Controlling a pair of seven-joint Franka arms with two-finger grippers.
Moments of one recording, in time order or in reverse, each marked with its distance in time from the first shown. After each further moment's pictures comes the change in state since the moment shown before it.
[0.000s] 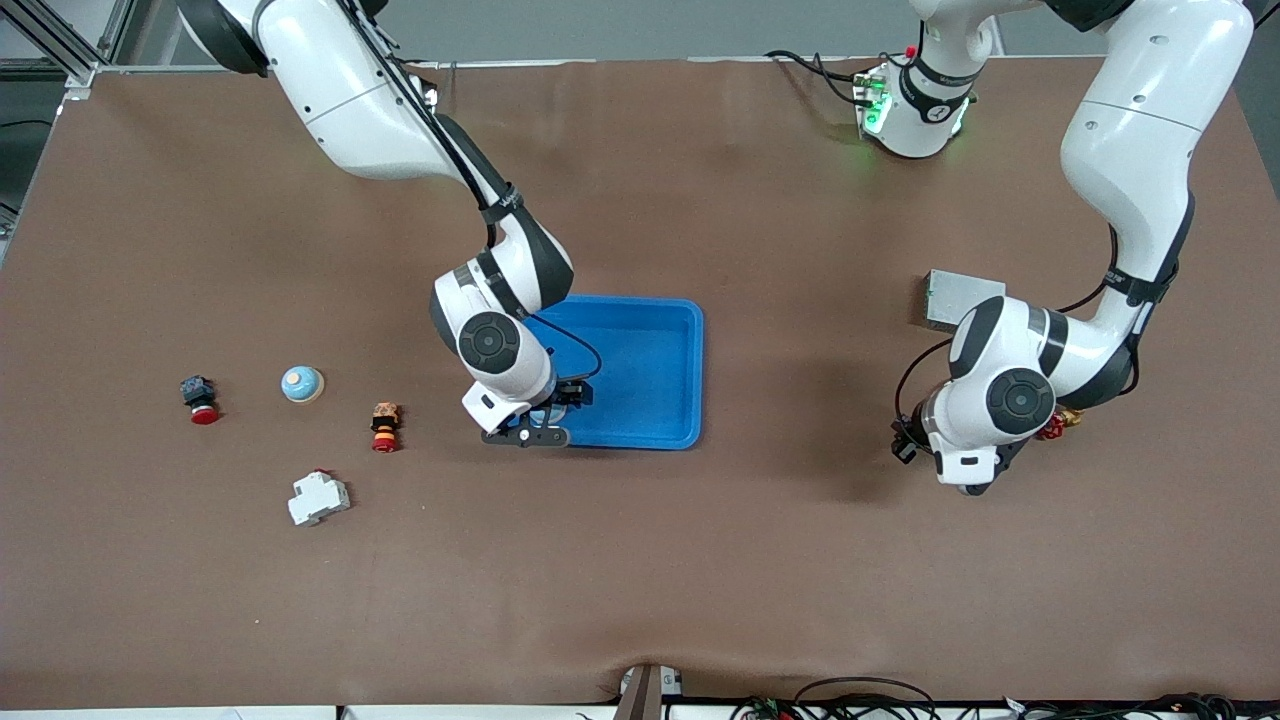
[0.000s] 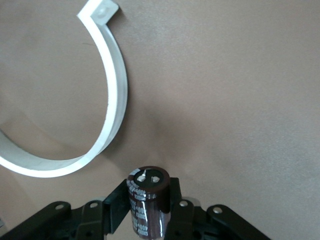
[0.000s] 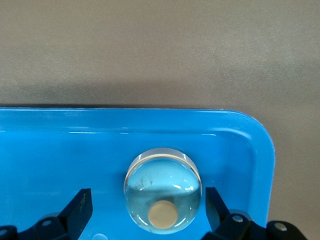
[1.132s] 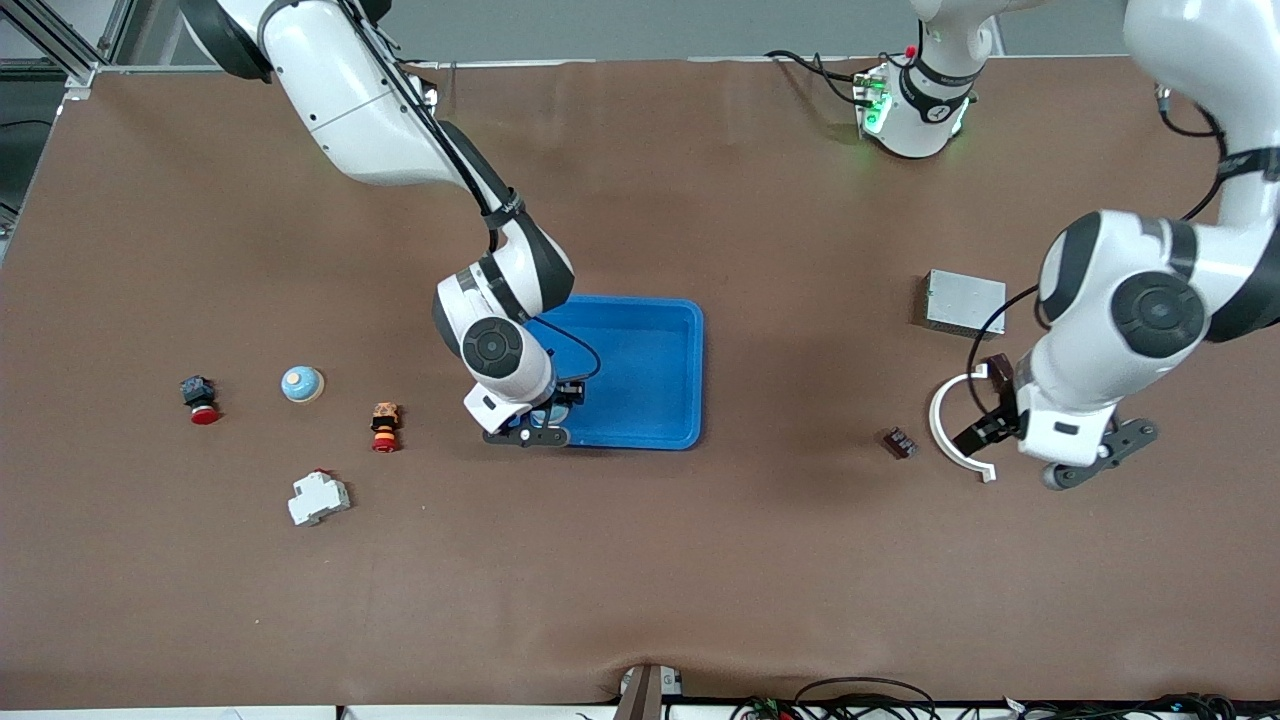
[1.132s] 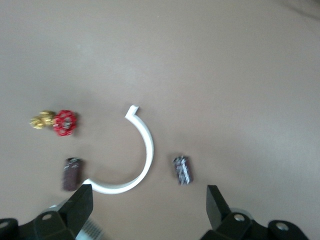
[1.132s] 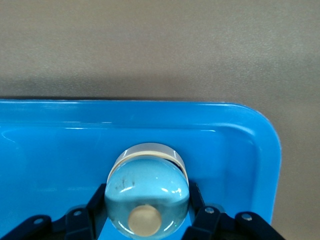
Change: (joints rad) left arm 0.040 -0.329 -0.007 0.076 -0.068 -0.224 0.461; right arm 0.002 0.013 0.001 0.000 0.000 -0.011 -0.007
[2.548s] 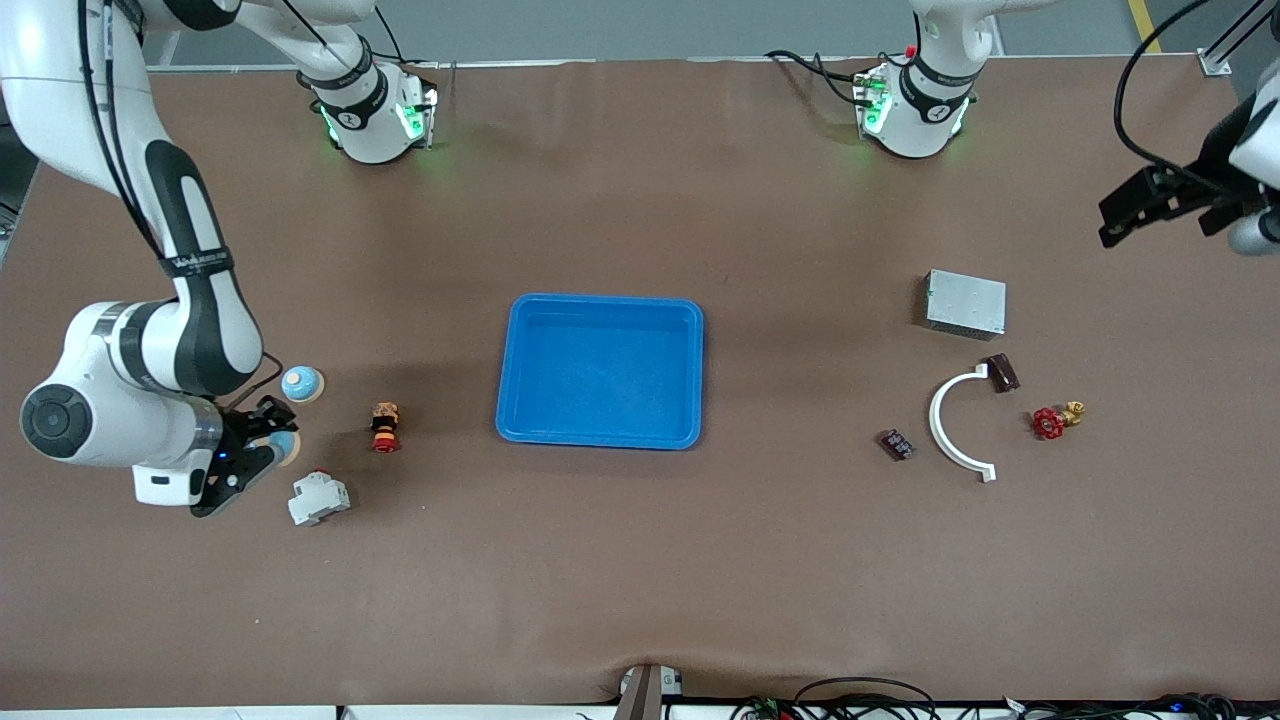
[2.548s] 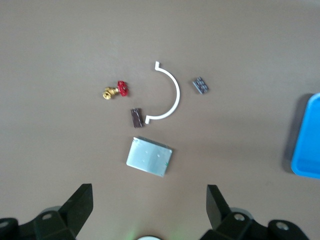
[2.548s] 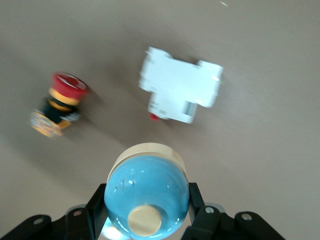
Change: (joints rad) left arm -0.187 -0.390 0.279 0.176 -0.225 -0.556 0.554; right arm -0.595 -0.138 -0.043 0.027 -0.114 -0.234 -1.346
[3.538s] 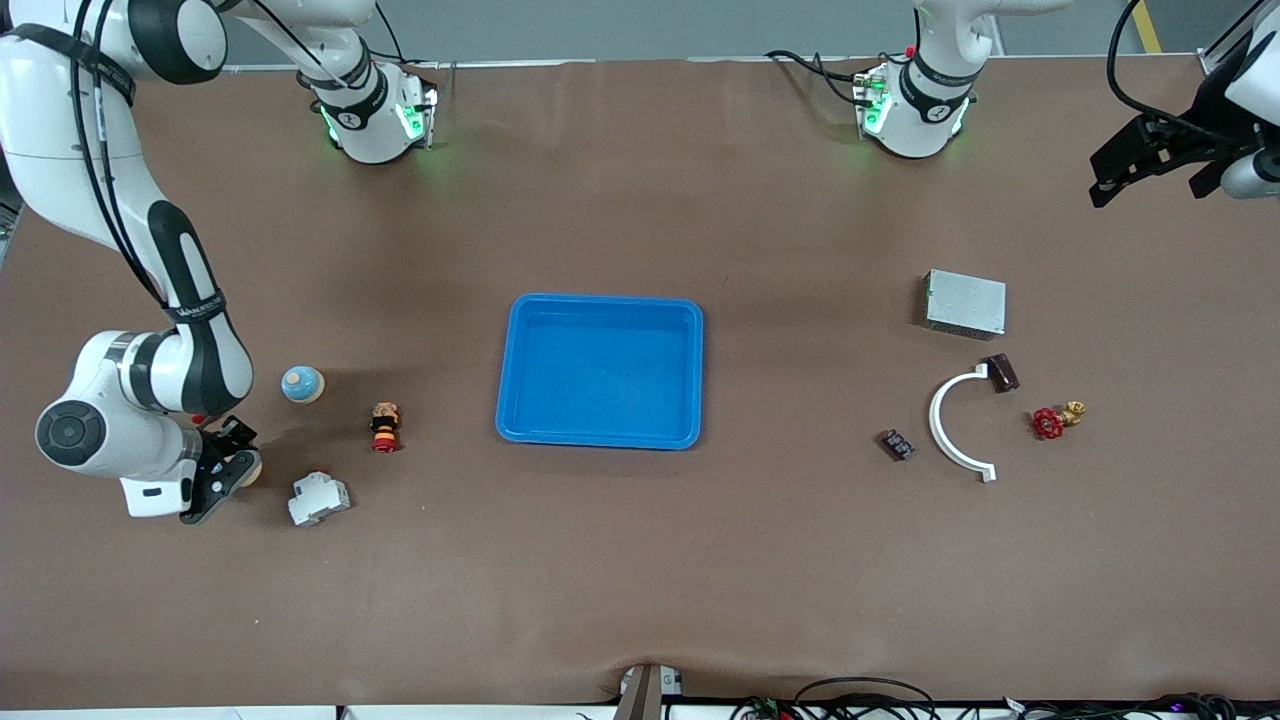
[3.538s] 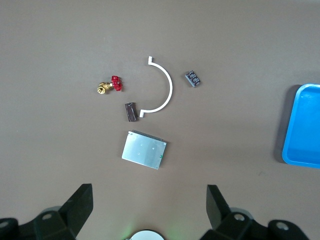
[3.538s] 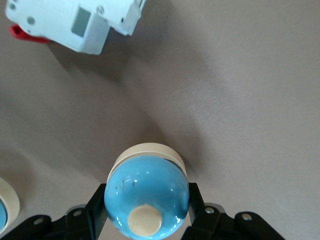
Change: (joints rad) left arm -0.076 -0.059 0.064 -0.041 -0.012 0.002 0.002; right arm -0.097 0.146 0.001 0.000 -0.142 0.207 -0.154
